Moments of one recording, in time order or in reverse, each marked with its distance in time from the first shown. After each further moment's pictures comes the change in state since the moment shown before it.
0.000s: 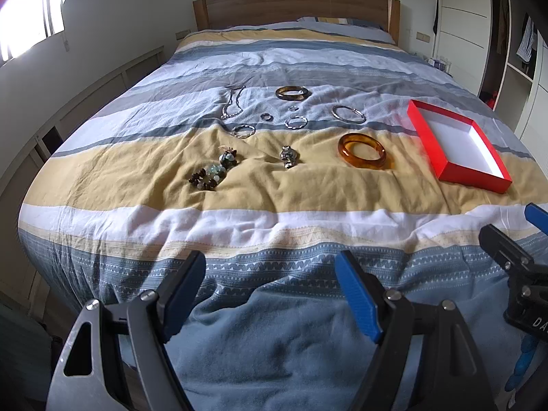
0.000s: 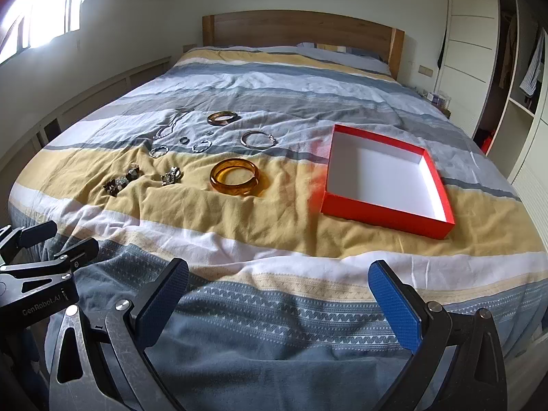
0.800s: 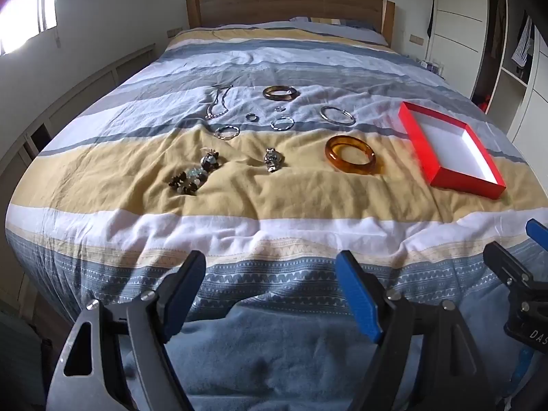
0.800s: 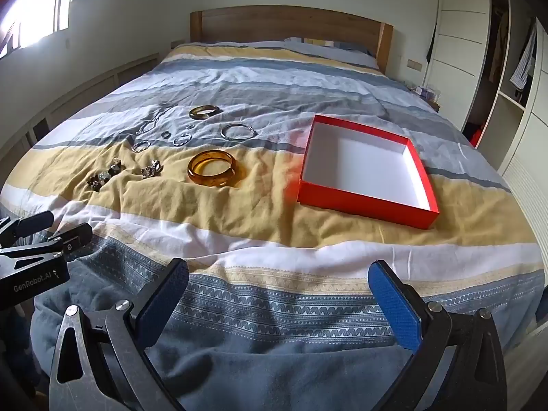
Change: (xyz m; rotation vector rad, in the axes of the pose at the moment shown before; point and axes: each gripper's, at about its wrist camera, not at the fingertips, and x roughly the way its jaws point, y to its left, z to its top) left arm 0.015 -0.011 0.007 0.011 -0.012 -0.028; right arm 0.001 -0.020 -0.006 0.027 0.017 -0.035
